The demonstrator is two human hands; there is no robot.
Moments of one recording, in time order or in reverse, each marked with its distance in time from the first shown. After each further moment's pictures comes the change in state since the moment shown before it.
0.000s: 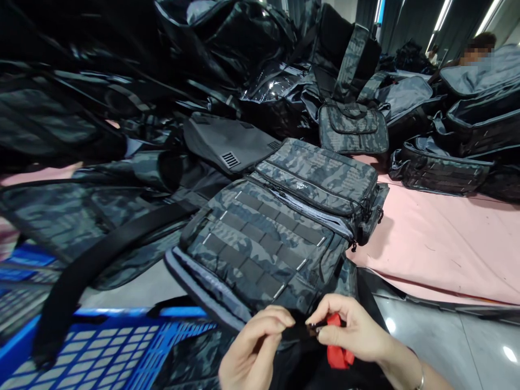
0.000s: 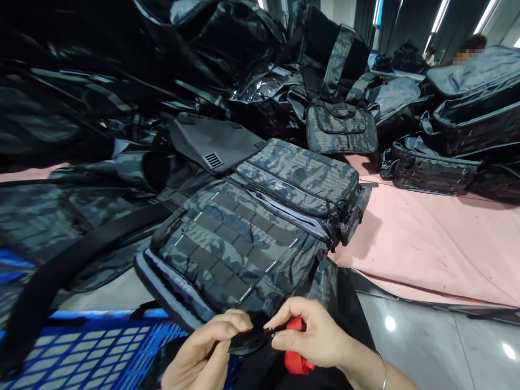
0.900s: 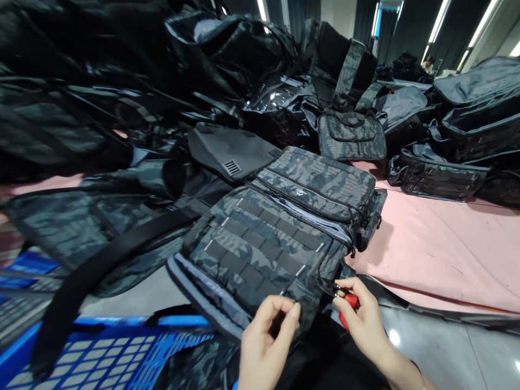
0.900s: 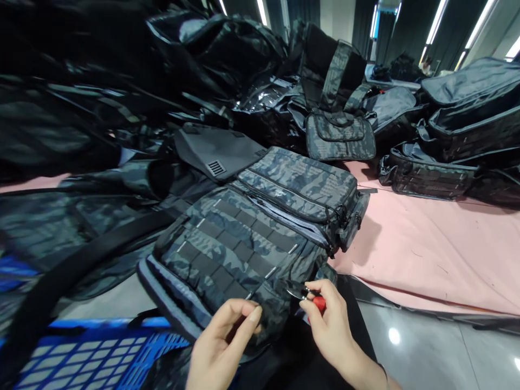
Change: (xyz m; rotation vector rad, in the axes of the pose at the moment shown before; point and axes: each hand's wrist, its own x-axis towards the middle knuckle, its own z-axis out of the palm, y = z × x) left_hand 0.016 0.007 0.016 0.330 -0.102 -0.359; right_hand 0.001 0.037 -0.020 -0.387 0.569 -0.216
